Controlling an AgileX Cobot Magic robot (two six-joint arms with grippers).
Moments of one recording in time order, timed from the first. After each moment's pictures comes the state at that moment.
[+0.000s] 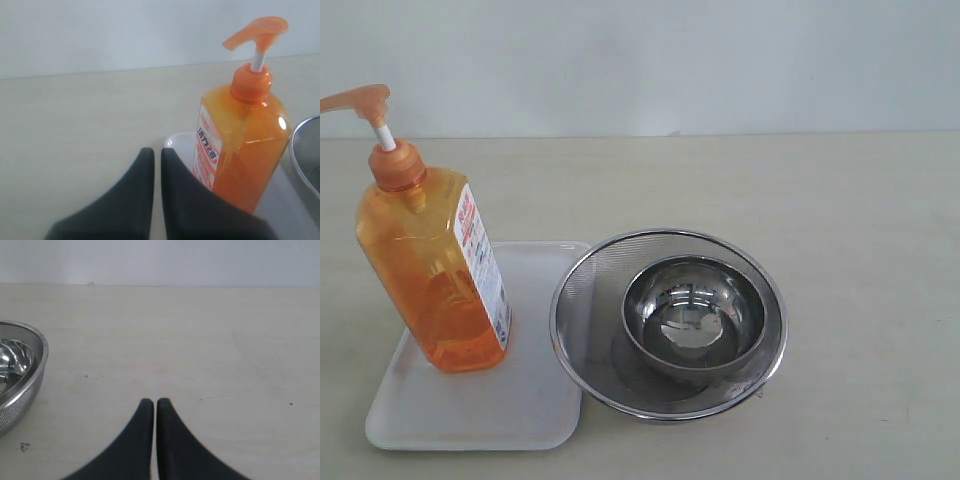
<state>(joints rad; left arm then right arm) -0.58 0.36 -0.46 0.73 0.74 -0.77 0.09 0.01 0.00 0.05 0.35 -0.02</state>
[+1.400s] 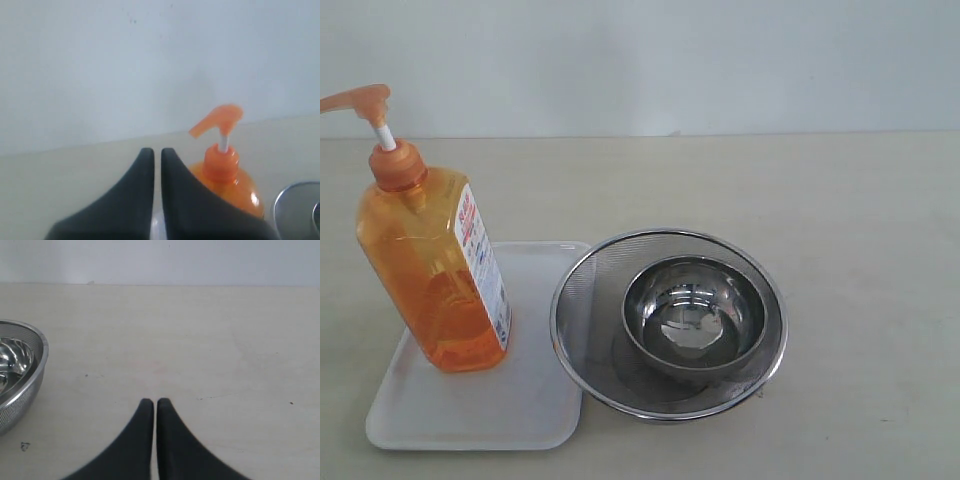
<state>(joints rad) -0.40 0.36 -0.43 0.80 0.36 -0.77 0.09 0.01 0.00 0.05 0.35 -0.02</state>
